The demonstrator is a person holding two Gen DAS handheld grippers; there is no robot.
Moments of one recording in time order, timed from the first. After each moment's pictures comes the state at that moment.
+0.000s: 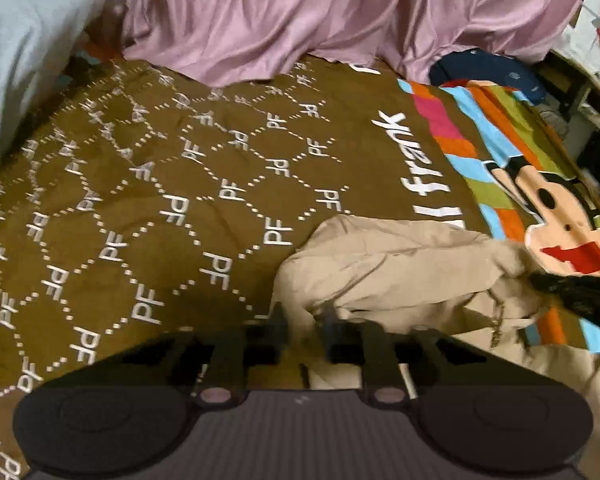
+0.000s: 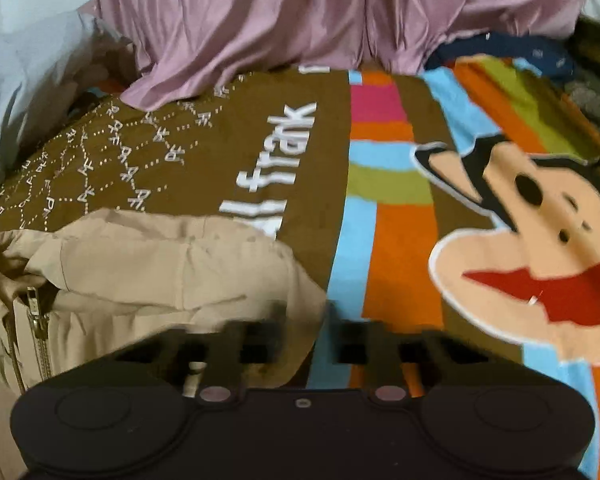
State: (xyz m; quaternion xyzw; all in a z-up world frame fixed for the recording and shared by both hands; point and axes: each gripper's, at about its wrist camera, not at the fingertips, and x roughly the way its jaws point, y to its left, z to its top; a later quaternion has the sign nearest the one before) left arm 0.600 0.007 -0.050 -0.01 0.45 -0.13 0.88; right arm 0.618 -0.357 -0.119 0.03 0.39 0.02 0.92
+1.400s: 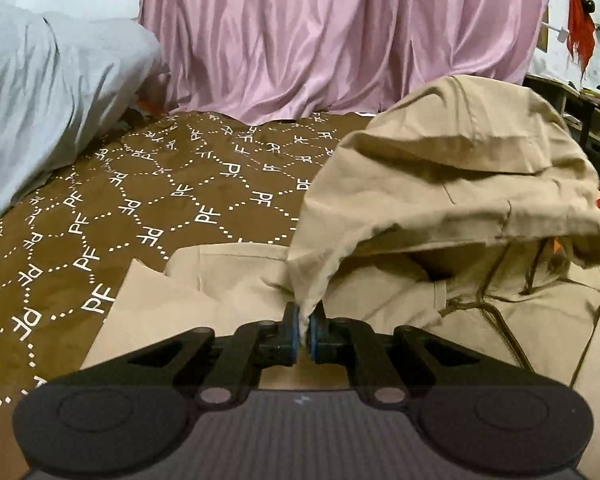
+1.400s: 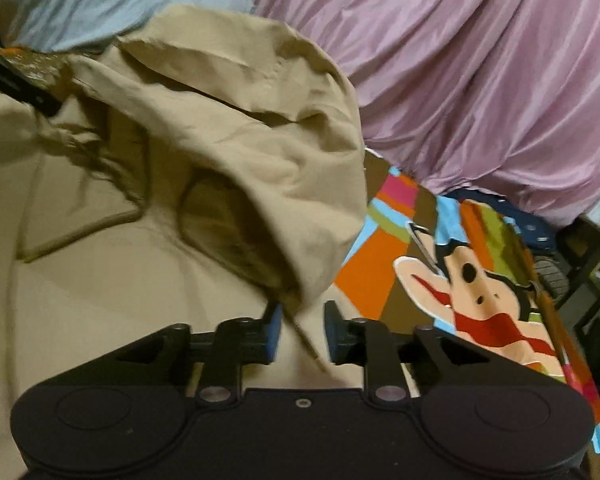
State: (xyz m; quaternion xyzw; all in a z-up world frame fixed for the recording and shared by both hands) left arm 0.411 0.042 -0.115 0.01 0.31 -0.11 0.94; right arm 0.389 -0.329 -0.144 -0.25 0.25 0.08 0.93
